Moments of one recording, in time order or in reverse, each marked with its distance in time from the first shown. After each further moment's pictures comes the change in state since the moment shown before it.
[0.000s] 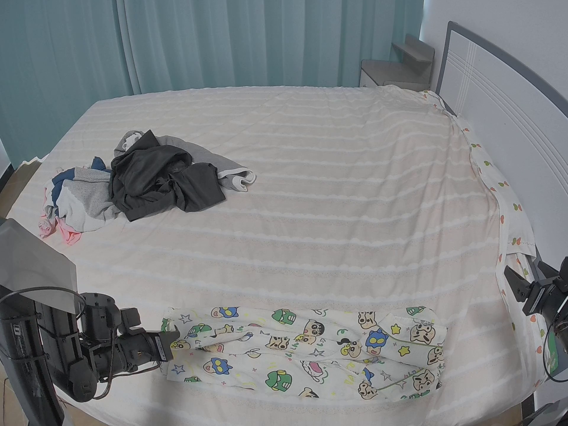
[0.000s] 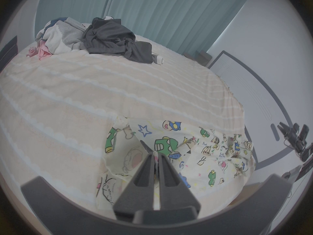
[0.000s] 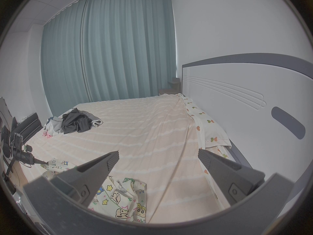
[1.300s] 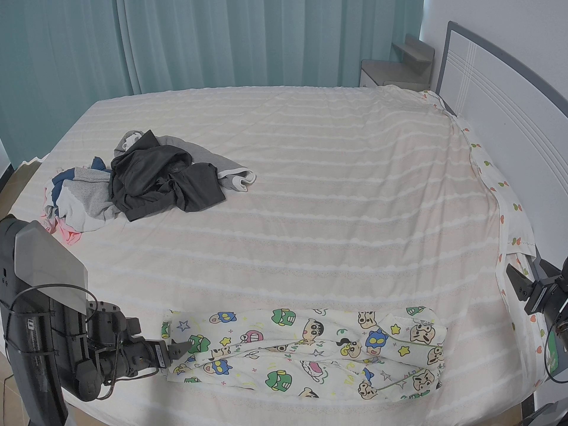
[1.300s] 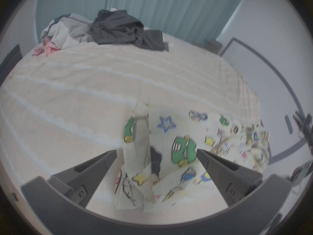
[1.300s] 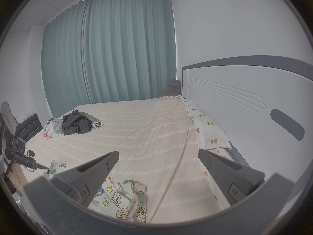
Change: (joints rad) left arm 0.036 0.117 0.000 0.001 0.064 0.087; right arm 0.000 -0.020 0.000 0.000 0.000 0.000
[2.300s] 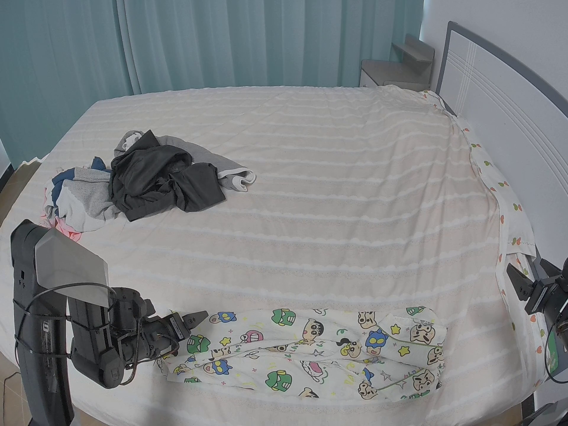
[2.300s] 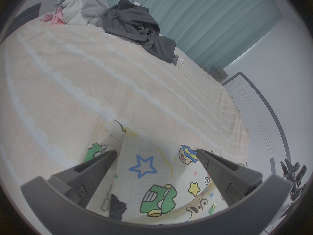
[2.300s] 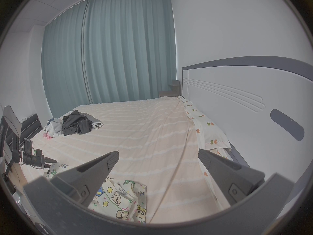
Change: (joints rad) left arm -0.043 0.081 -0.231 -0.001 -0.028 -0.354; right arm 0.000 -0.004 0.000 0.000 0.000 0.000
